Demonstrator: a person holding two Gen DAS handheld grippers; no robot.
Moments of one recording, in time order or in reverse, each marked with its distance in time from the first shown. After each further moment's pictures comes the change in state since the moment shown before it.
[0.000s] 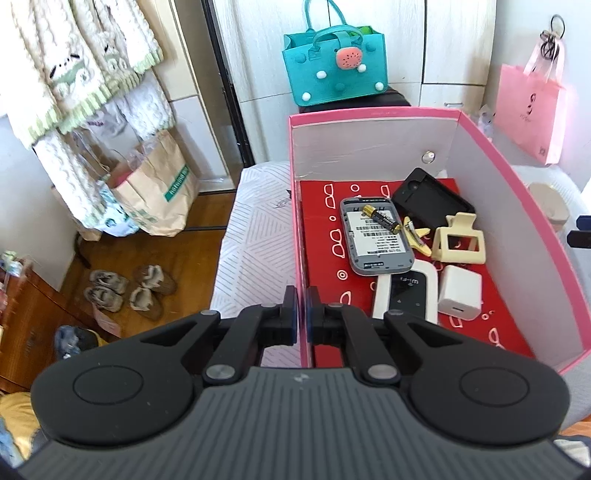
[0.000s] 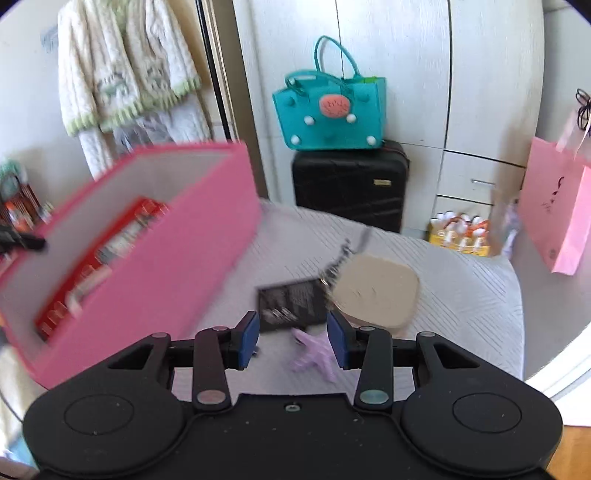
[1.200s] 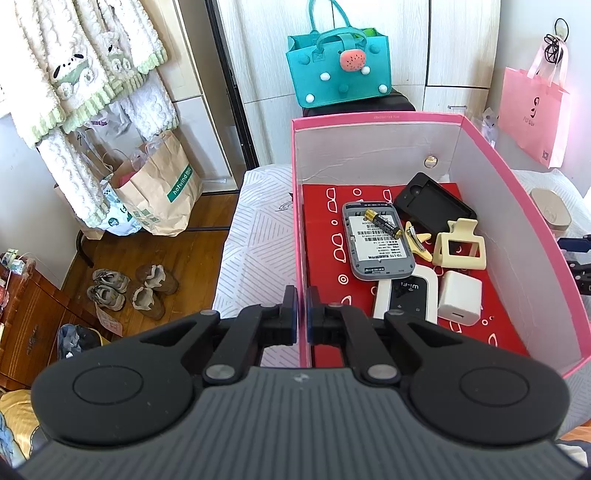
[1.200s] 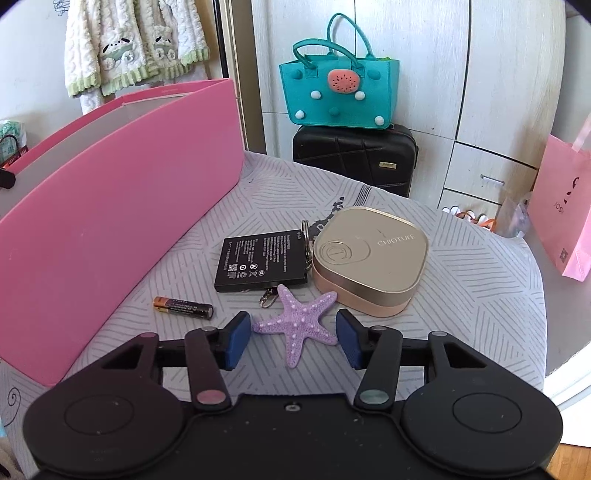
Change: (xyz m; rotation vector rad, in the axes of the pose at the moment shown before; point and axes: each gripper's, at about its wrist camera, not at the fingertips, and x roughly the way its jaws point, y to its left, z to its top) left arm -0.003 0.002 0.003 -0.021 0.001 -0.005; right arm 0.040 -0.019 -0.028 -0.056 0.022 0.015
